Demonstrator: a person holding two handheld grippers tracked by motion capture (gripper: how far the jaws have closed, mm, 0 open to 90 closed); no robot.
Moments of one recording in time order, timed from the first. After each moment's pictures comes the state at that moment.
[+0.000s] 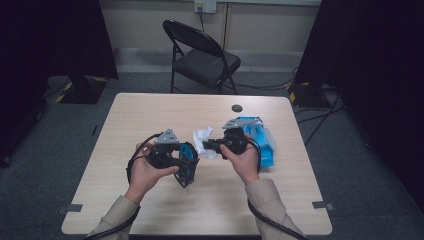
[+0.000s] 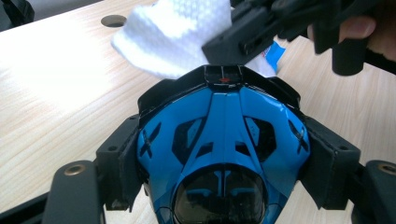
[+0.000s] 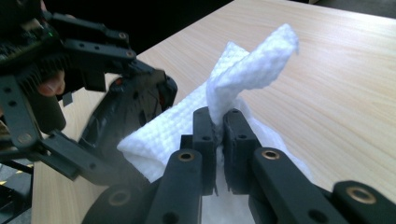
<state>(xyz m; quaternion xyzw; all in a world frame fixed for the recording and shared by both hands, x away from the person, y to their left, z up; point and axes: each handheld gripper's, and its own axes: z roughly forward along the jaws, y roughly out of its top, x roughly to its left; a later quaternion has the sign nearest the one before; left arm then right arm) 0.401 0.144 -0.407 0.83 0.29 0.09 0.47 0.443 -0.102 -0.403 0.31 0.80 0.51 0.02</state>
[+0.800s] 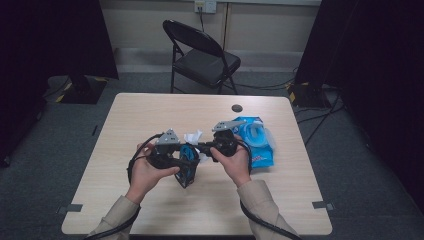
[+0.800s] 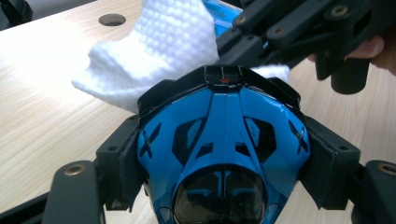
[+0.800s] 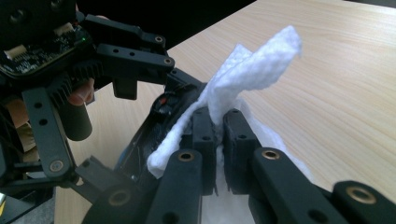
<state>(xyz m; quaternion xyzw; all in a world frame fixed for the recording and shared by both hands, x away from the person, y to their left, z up) 0.401 0.142 -0.407 0.83 0.29 0.09 0.47 0.437 -0.075 -0.406 0.28 0.81 0.52 -0.01</state>
